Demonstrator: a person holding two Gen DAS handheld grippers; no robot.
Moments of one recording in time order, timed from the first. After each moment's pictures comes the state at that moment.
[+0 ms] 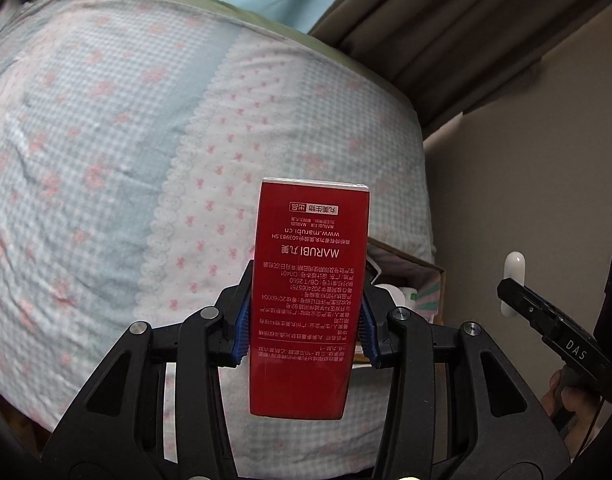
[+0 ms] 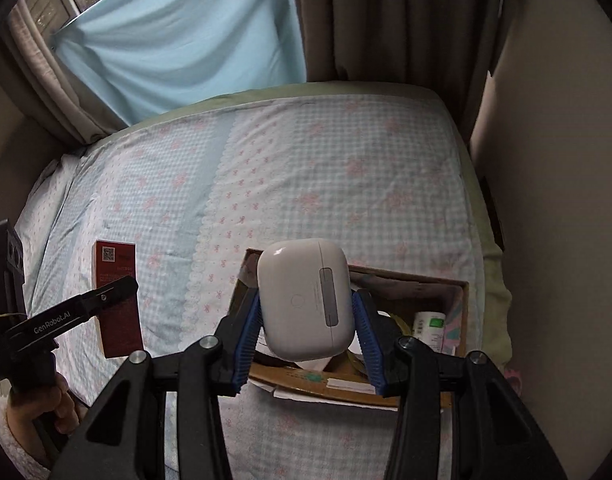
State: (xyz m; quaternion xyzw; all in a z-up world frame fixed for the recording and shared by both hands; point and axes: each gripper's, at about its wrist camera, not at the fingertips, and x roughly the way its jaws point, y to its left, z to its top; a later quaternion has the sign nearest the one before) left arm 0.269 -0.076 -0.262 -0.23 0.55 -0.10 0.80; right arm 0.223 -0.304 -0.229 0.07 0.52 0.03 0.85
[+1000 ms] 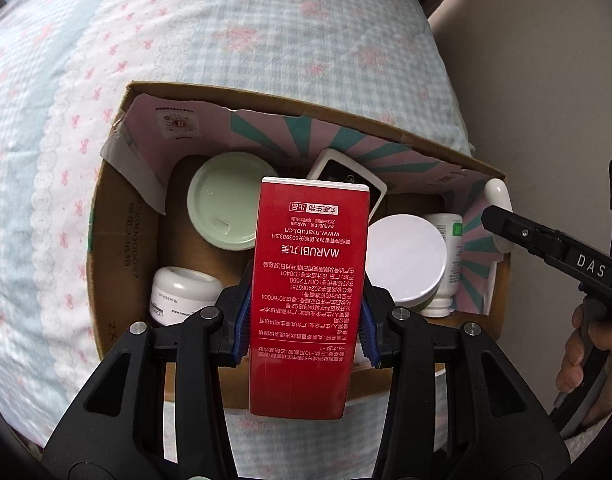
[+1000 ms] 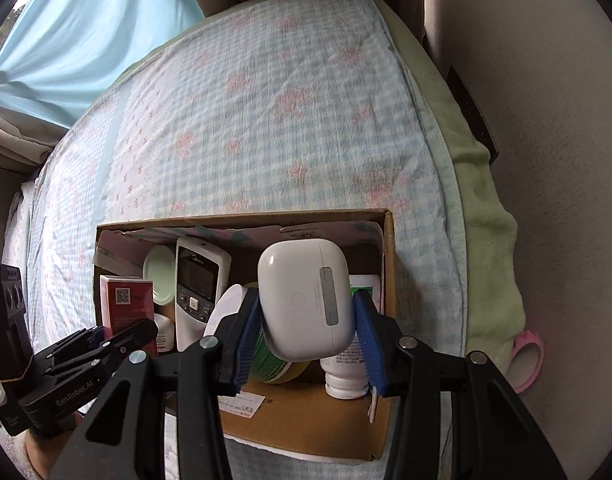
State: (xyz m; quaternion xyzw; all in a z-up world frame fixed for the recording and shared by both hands) left arm 0.296 -0.237 -0.403 -0.10 0.65 -0.13 0.74; right arm 0.266 -0.429 -0.394 0.15 0.61 0.02 0.78
